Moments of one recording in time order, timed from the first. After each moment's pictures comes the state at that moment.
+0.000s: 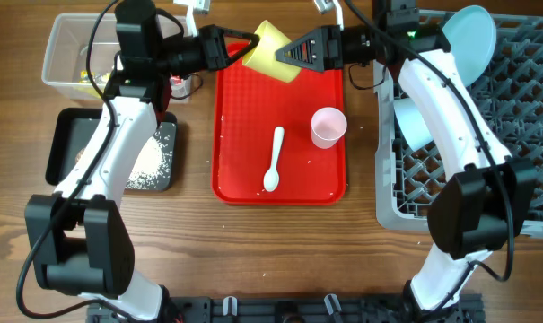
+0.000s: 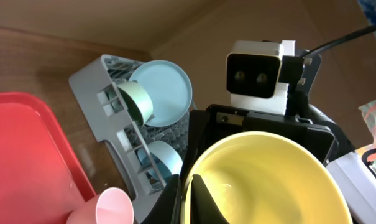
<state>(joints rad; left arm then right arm) -0.11 1.75 1.33 0.18 1.12 -0.76 0.21 1.95 1.77 -0.59 -1.34 0.18</state>
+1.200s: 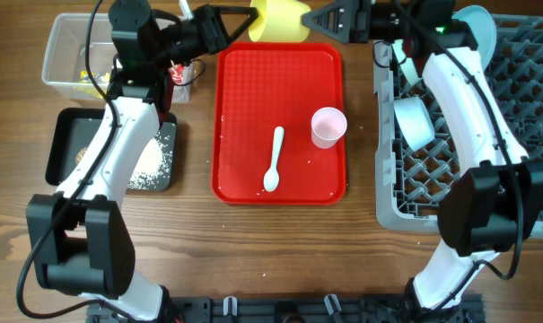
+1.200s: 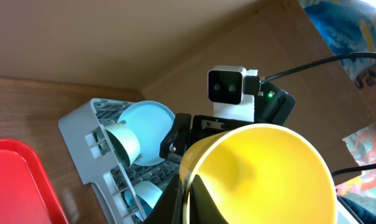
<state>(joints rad) -0.13 1.75 1.33 0.44 1.01 -0.99 0.10 1.95 1.77 -0.30 -1.32 0.42</state>
